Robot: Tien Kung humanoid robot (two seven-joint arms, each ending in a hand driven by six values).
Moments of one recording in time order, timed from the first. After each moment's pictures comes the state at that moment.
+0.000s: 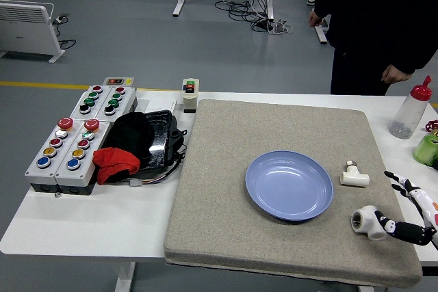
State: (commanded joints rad) left arm -0.11 0.08 -0.05 -0.28 -0.28 0.18 -0.04; right arm 0.04 -0.18 1.53 1.46 -1.77 0.11 -0.01
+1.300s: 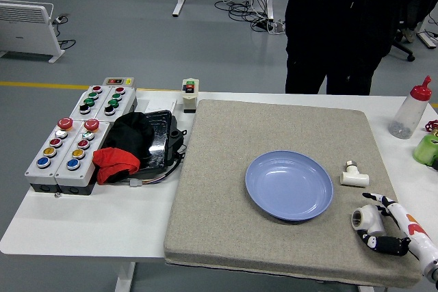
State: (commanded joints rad) left arm -0.12 0.08 -0.04 -0.28 -0.29 0.18 -0.04; right arm 0.09 -0.14 1.47 1.35 -1.89 0.08 -0.06
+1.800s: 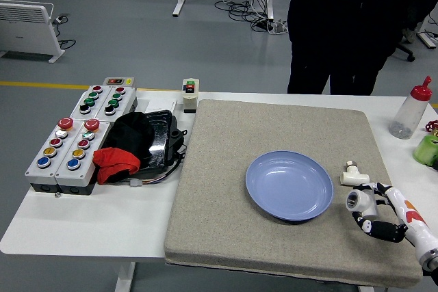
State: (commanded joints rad) left arm -0.12 0.08 -0.04 -0.28 -0.29 0.18 -0.03; right arm 0.12 -0.16 1.41 1.43 -1.84 0.00 -0.04
